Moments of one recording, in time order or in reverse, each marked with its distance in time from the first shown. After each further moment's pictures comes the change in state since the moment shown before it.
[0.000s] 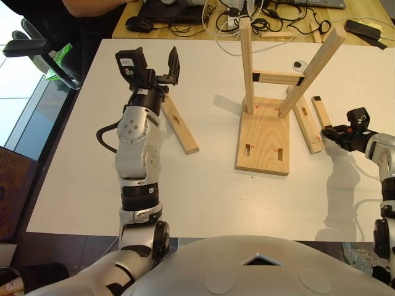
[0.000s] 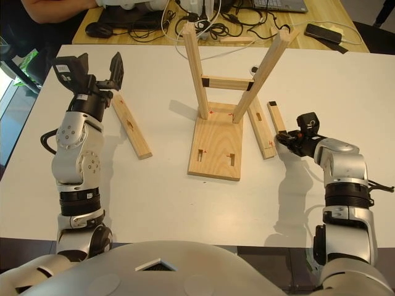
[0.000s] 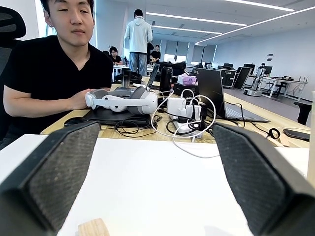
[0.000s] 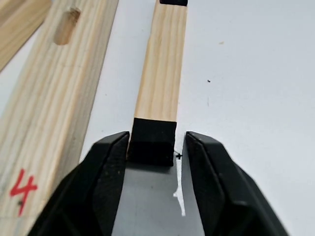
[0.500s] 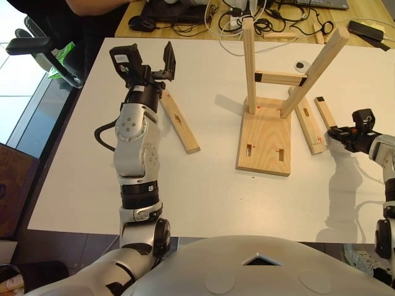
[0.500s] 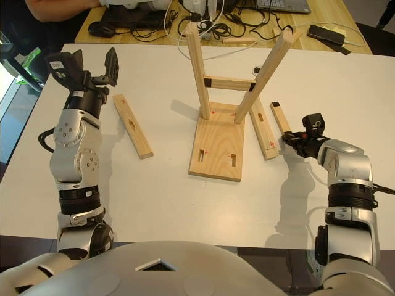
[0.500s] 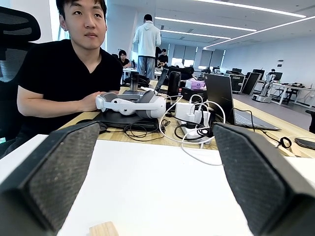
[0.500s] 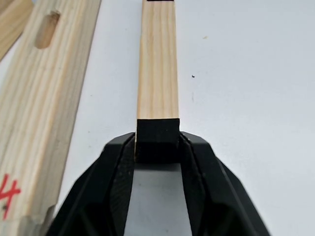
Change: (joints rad) left arm -0.016 -0.004 0.021 0.001 0.000 -0.001 0.018; right arm 0.028 0.012 -0.063 -0.027 0.028 0.027 -0.070
